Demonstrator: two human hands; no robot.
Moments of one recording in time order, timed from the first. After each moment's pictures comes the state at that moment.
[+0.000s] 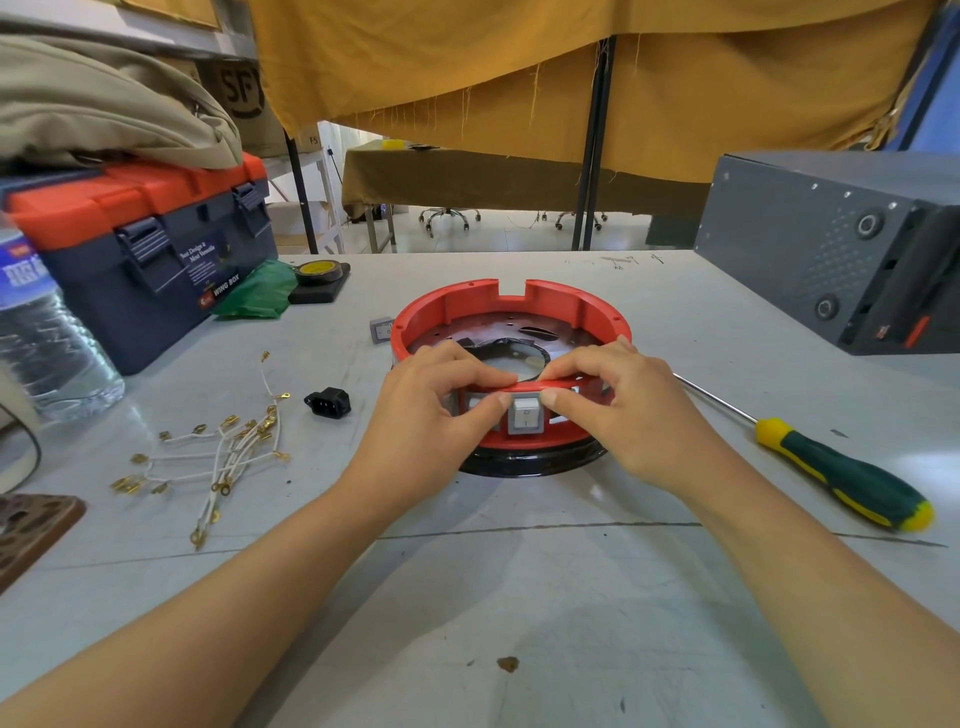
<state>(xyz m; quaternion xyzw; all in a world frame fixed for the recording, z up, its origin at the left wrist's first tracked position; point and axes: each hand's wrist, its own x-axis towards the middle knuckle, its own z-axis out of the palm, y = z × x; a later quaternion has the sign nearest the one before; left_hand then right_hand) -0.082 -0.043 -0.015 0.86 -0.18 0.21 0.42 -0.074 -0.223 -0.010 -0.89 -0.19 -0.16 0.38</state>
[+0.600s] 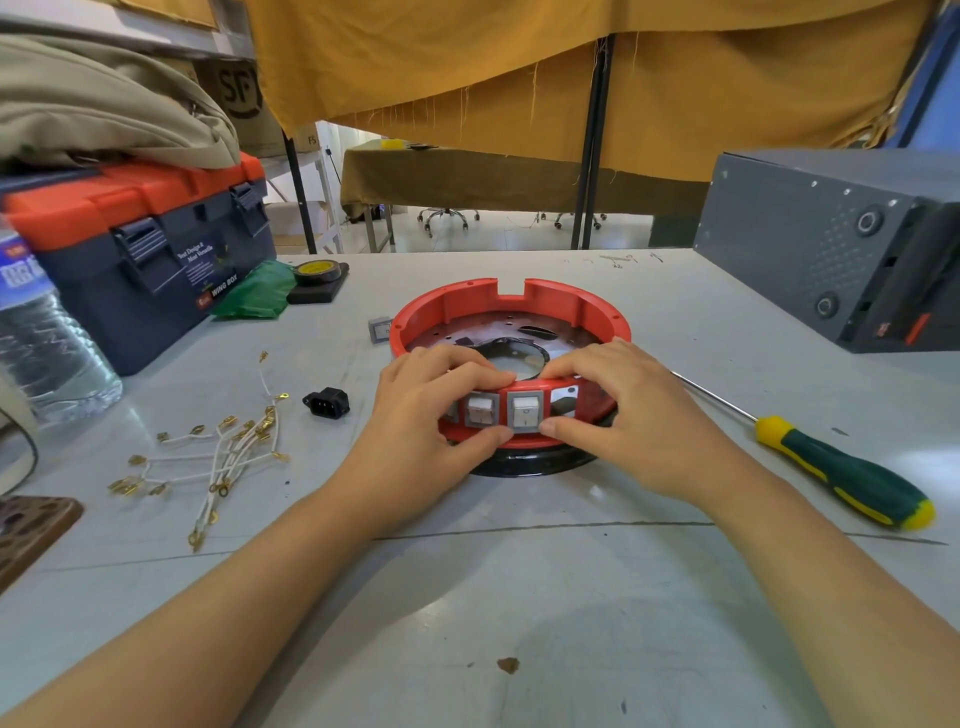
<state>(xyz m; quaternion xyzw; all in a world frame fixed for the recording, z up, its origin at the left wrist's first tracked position) -0.081 -0.029 -0.026 0.89 -0.25 0.25 0.29 -0.069 -0.233 -0.015 -0.92 -0.24 -0.18 0.25</state>
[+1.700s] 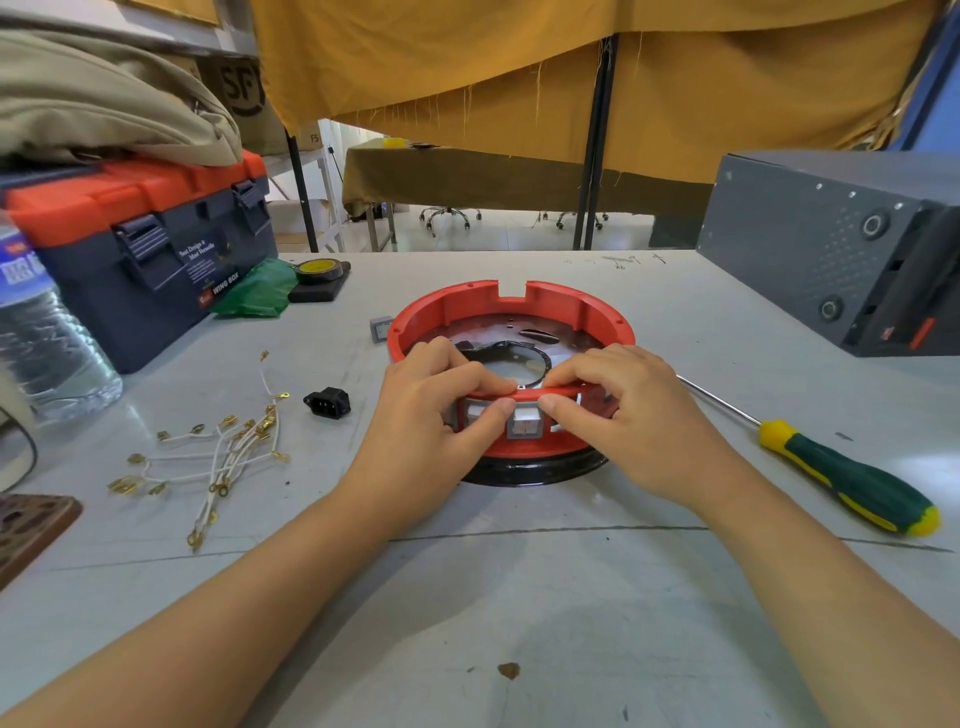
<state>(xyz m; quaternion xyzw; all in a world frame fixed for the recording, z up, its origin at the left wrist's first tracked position) -0.085 -0.040 -0.019 0.87 -0.22 0.28 0.35 -0.071 -0.227 -0.014 -0.90 -0.24 -0.21 0.30</state>
